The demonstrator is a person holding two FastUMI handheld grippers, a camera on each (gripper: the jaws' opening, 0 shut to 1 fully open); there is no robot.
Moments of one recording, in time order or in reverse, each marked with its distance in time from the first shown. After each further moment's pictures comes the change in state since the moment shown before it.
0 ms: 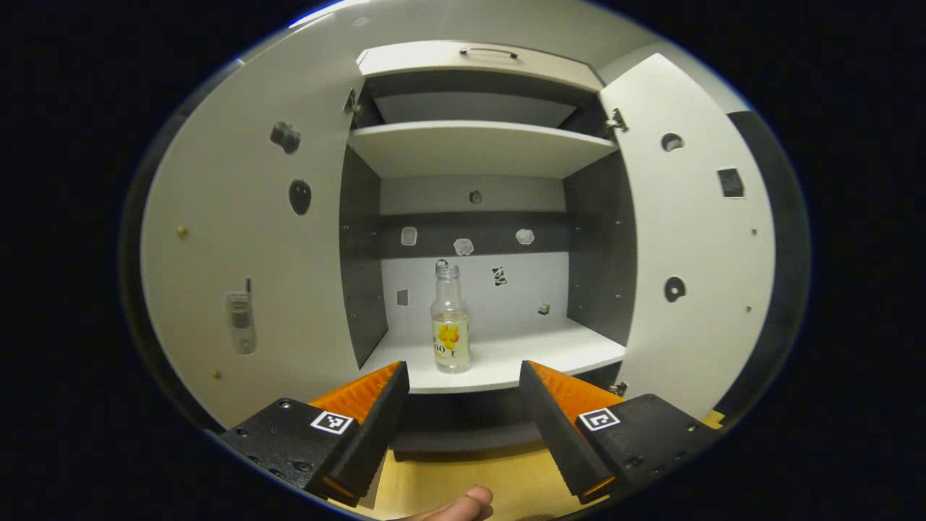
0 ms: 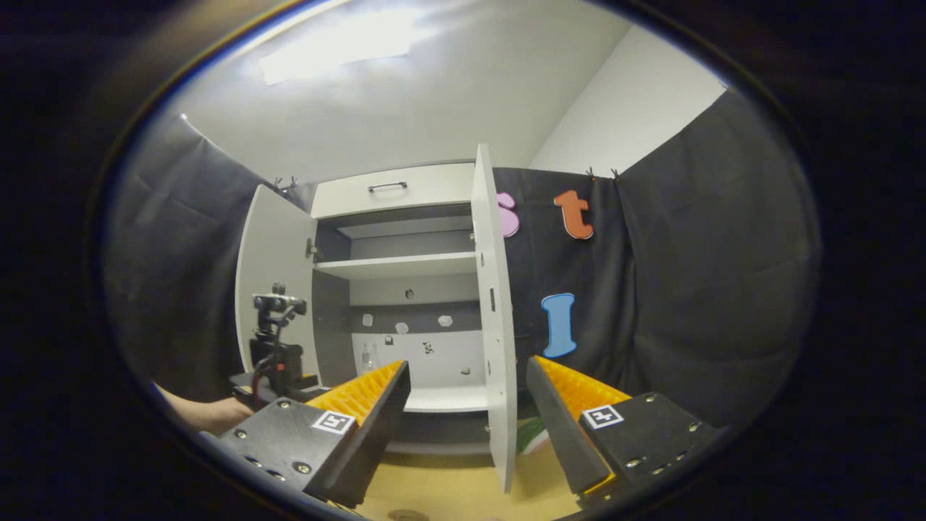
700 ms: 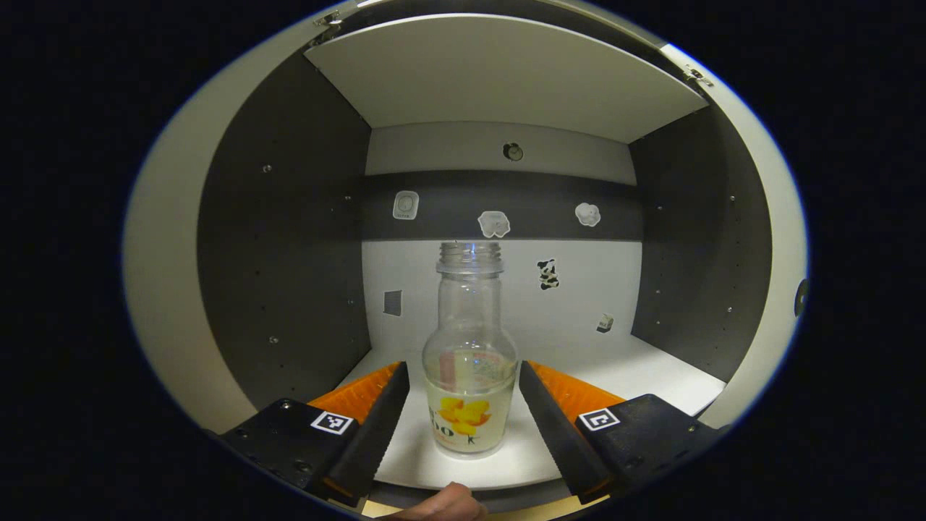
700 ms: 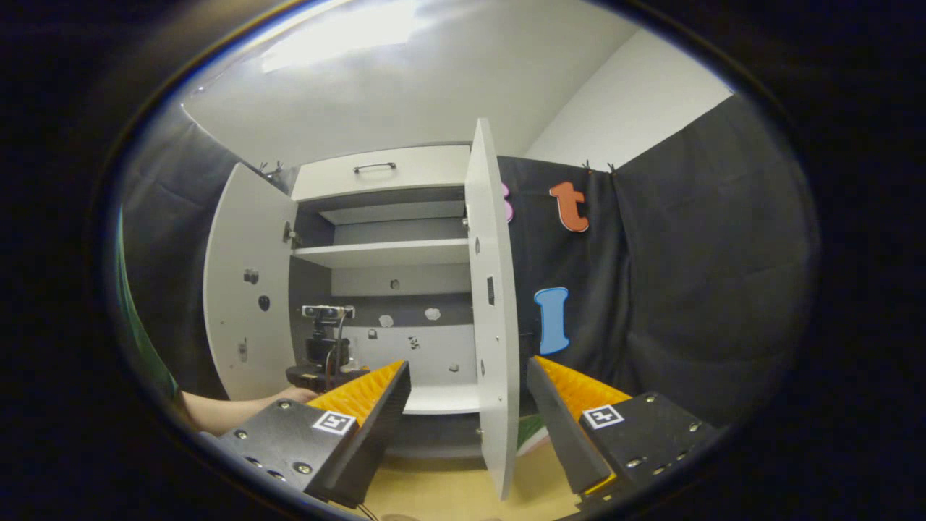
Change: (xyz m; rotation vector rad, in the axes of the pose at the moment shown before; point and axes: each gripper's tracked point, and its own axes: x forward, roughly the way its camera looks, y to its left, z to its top) left arm 0.196 0.023 -0.018 -0.023 0.026 0.060; right arm 0.045 -0.003 -0.025 -0.077 0.050 -0.074
